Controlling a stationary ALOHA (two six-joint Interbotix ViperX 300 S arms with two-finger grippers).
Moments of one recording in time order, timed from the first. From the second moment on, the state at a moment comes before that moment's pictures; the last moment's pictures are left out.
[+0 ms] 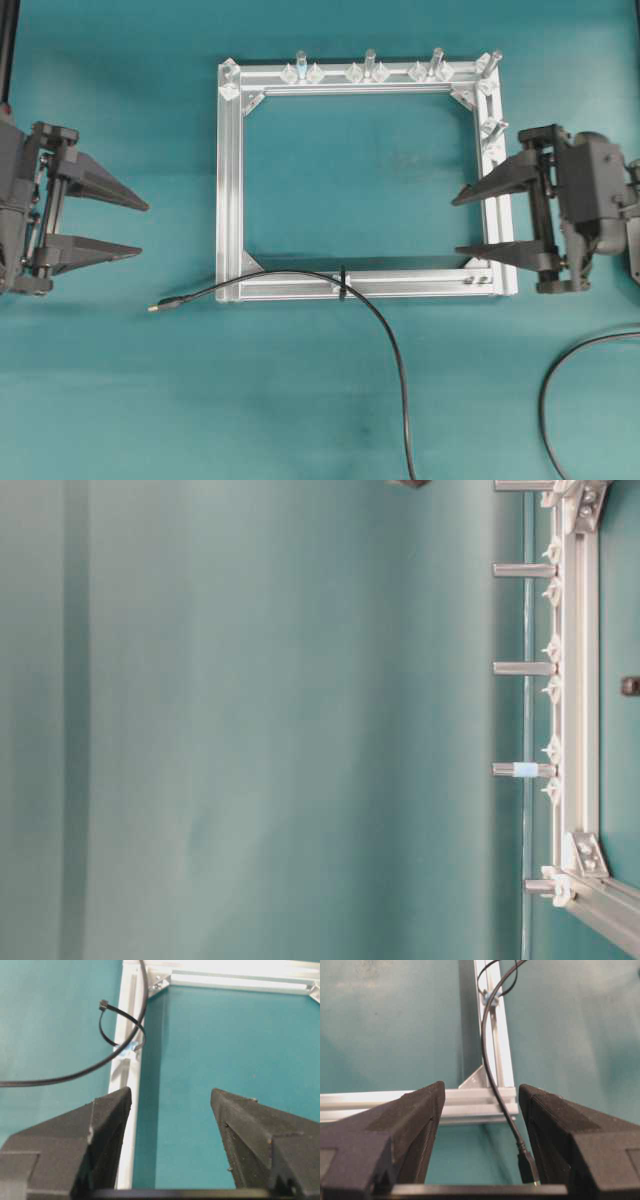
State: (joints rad) left arm -0.07 -0.86 1.13 -0.04 0.21 -0.02; right arm 0.04 -0.61 1.06 -0.26 -0.02 0.37
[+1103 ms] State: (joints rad) left arm -0.07 -0.94 1.16 -0.04 0.17 -0.02; right arm -0.03 -0.84 1.19 -0.26 -0.05 0.37
